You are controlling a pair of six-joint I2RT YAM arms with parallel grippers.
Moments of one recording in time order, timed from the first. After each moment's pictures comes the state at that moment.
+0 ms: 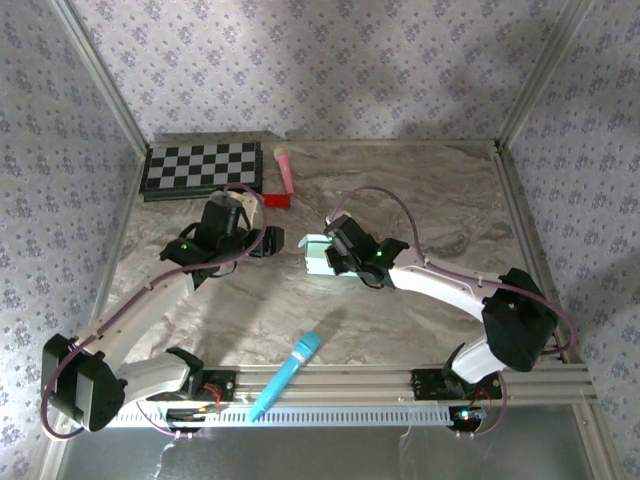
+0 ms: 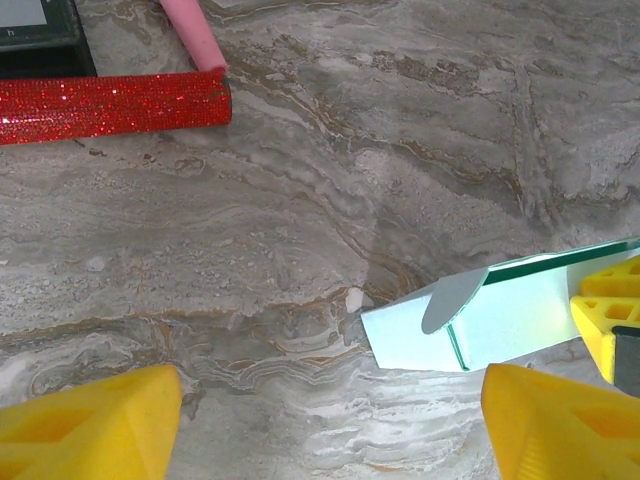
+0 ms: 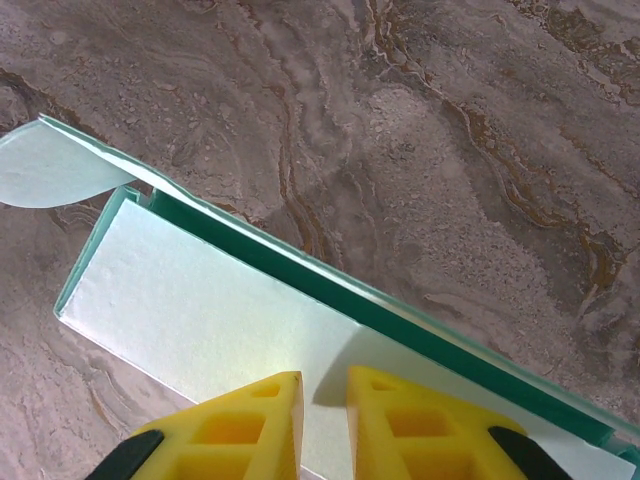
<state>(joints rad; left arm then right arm) -0.52 1.14 0.91 -0.46 0.07 -0.33 0.86 1.50 1.01 -0.40 0.27 0.34</state>
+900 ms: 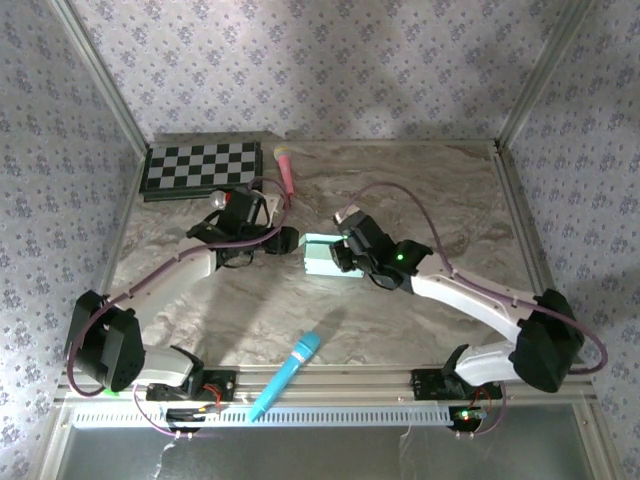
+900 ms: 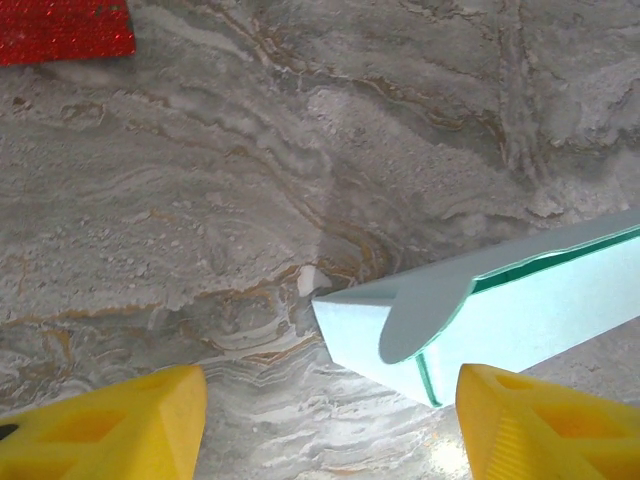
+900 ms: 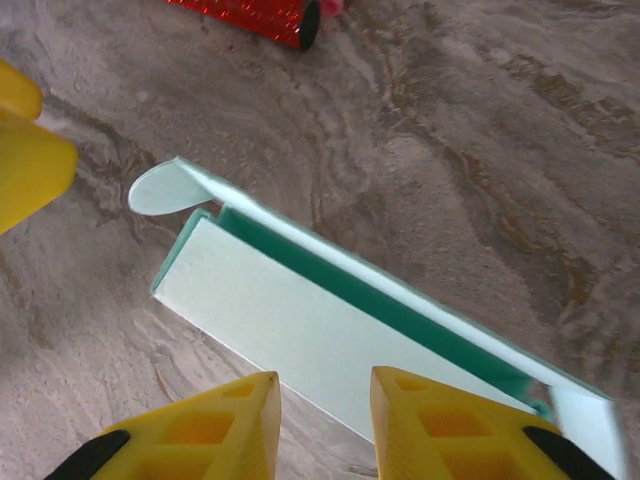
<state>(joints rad) -0.54 1.36 1.00 -0.45 0.18 -0.34 0.84 1.32 0.99 -0.45 0.23 0.33</state>
